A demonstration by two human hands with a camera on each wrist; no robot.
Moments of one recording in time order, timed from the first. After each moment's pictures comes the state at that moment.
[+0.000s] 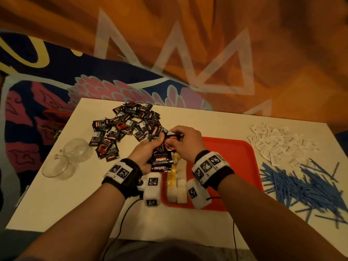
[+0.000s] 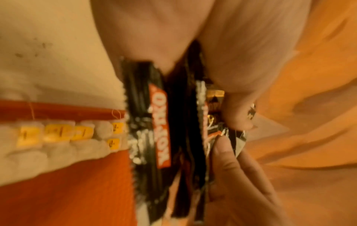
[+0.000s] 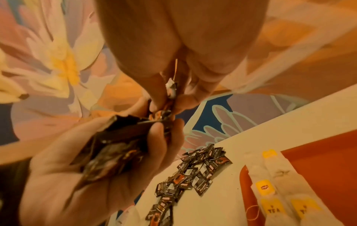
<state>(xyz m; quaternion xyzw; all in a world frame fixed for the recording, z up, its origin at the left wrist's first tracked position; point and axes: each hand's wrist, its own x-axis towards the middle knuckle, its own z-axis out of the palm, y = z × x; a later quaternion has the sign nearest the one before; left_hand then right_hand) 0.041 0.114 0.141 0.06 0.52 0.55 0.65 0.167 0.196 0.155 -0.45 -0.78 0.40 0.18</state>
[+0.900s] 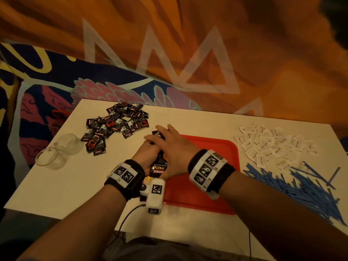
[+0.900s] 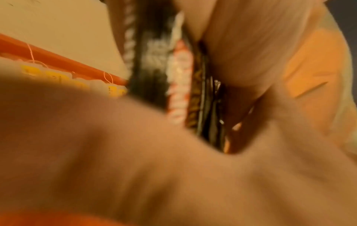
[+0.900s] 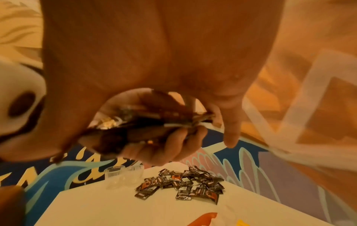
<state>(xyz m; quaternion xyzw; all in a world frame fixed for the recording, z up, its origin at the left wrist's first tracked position) 0.176 0.142 0.160 0.09 0.57 0.58 0.58 0.279 0.214 0.179 -0.19 -0.96 0.20 -0.09</state>
